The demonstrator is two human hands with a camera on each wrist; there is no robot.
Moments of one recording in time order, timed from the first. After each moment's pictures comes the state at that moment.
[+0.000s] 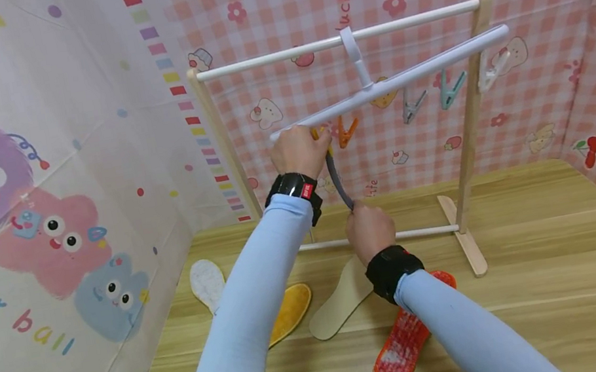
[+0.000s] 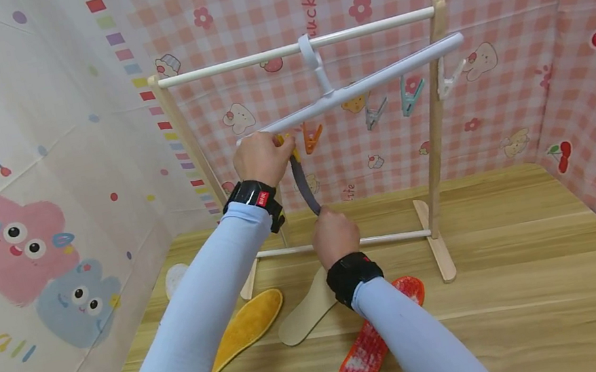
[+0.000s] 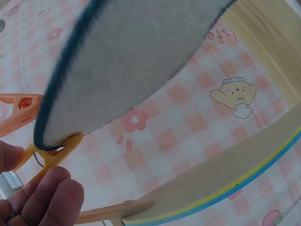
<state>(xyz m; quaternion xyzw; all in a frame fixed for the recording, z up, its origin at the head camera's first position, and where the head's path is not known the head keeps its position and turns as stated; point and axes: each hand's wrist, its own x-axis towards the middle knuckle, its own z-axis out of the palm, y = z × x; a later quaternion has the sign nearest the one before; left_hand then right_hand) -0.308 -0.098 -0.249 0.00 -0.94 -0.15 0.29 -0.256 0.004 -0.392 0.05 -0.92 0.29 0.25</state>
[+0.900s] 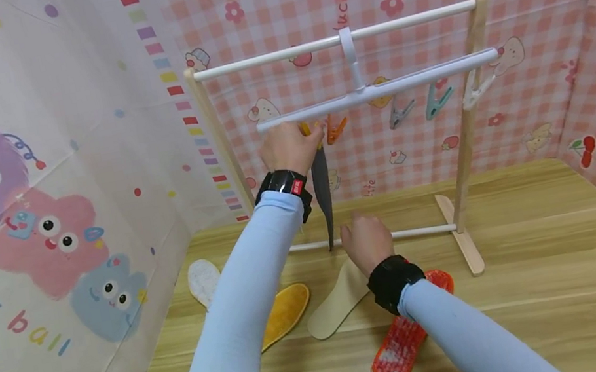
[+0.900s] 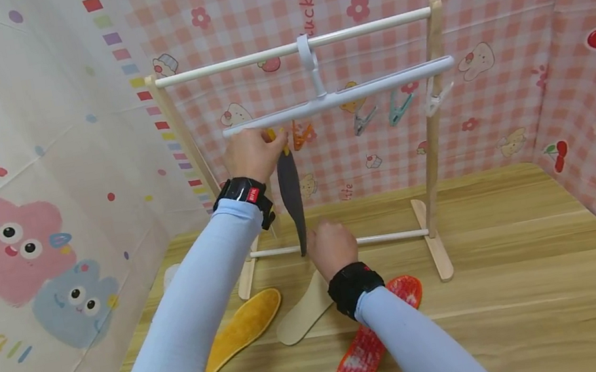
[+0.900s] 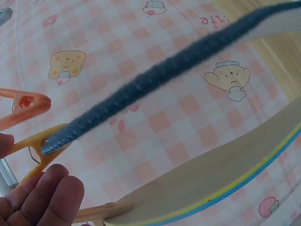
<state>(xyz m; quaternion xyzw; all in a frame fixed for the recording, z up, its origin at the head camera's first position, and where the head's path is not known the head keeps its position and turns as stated) -0.312 -0.110 -0.246 0.00 -0.94 -0.18 0.29 -0.245 0.005 -0.405 0.09 -0.93 0.30 0.20</state>
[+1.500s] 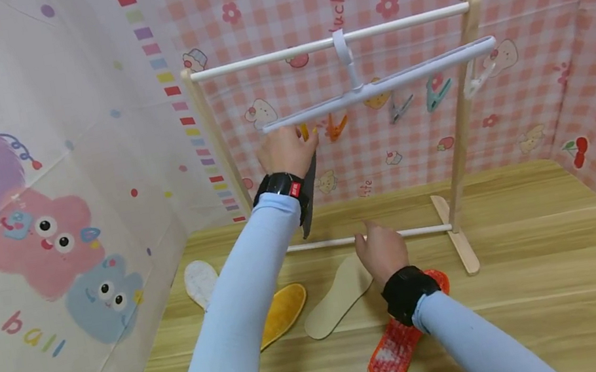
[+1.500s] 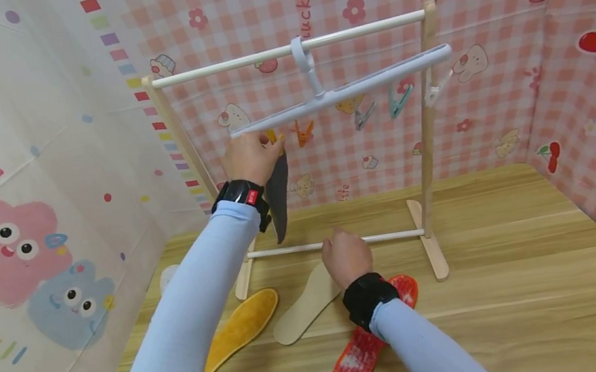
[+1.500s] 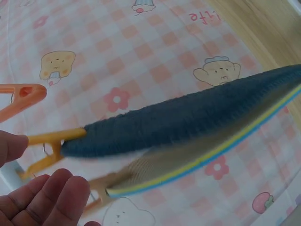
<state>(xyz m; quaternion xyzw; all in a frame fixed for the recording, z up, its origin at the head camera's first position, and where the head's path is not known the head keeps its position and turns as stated) -0.316 -0.112 -0.253 -0.01 -0.94 -0.17 0.30 -0.235 0.032 -0.424 0.07 -0.93 0.31 0.21</state>
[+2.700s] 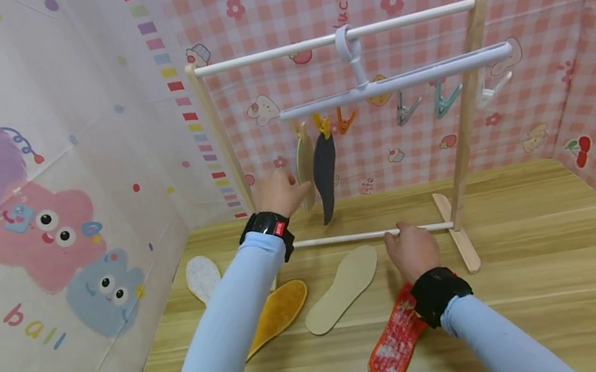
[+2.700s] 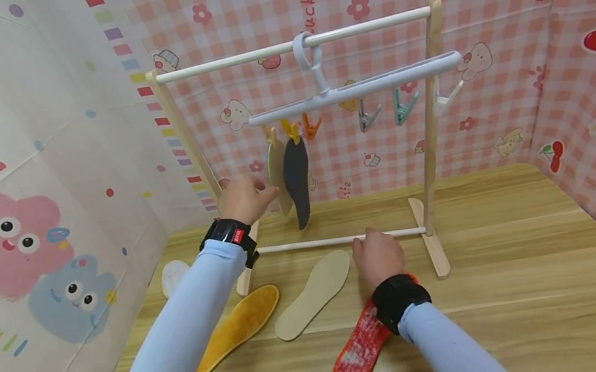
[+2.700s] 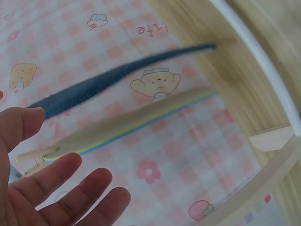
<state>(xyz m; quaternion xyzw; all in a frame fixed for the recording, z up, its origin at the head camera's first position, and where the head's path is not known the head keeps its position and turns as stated) -0.287 -0.154 -0.310 -0.02 -0.97 -0.16 0.18 -0.228 0.076 -0.432 0.00 -0.94 0.31 0.15</state>
